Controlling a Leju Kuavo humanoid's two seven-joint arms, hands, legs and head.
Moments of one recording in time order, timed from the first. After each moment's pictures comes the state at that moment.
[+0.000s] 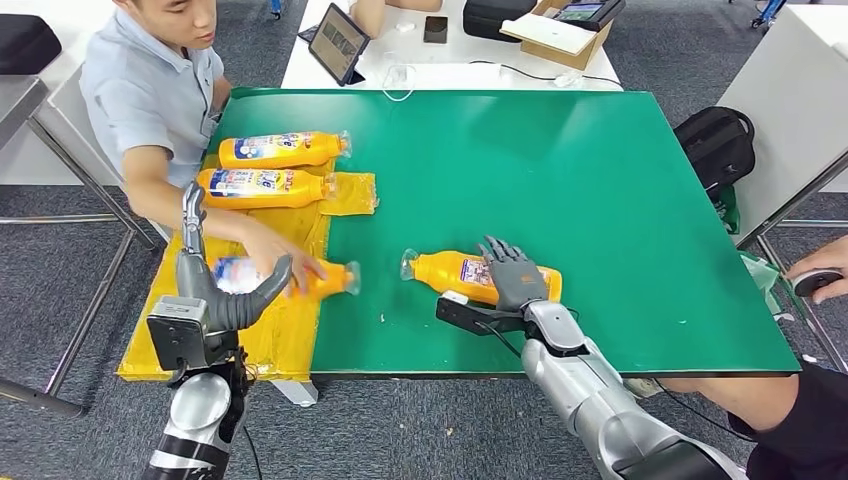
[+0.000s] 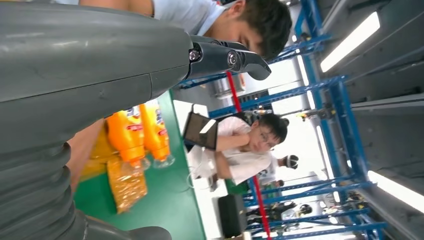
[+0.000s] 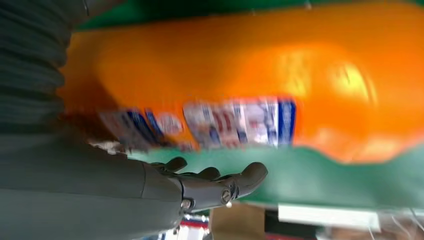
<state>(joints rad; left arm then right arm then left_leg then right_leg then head) -0.14 -0.13 -0.22 -1.52 -0.30 0.44 -0.54 -0.59 0.03 0.31 -0.55 1.06 -0.30 -0.19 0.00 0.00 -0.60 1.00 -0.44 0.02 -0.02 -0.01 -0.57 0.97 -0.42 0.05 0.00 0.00</state>
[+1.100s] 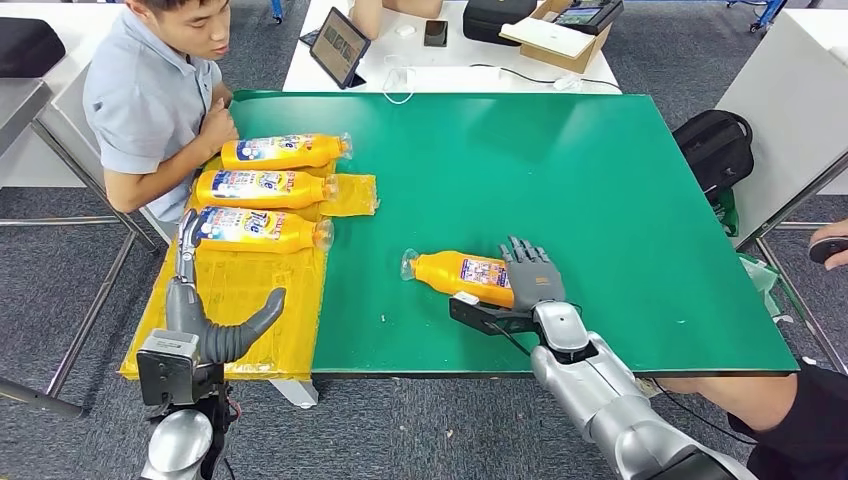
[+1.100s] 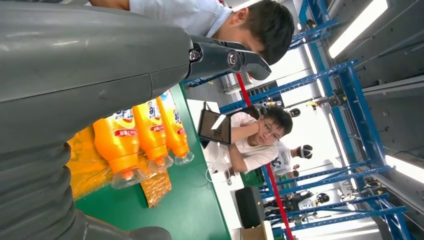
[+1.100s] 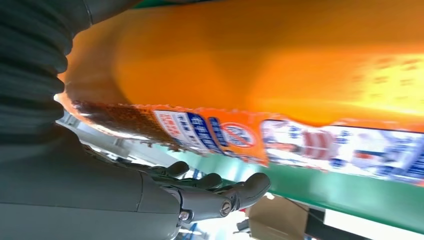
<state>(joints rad) -0.01 -0.12 -0.19 -1.67 -0.38 0.36 -0.49 -0.55 -0.07 0.41 -0.69 1.17 -0.17 0.10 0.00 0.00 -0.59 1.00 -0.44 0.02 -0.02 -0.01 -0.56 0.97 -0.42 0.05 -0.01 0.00</state>
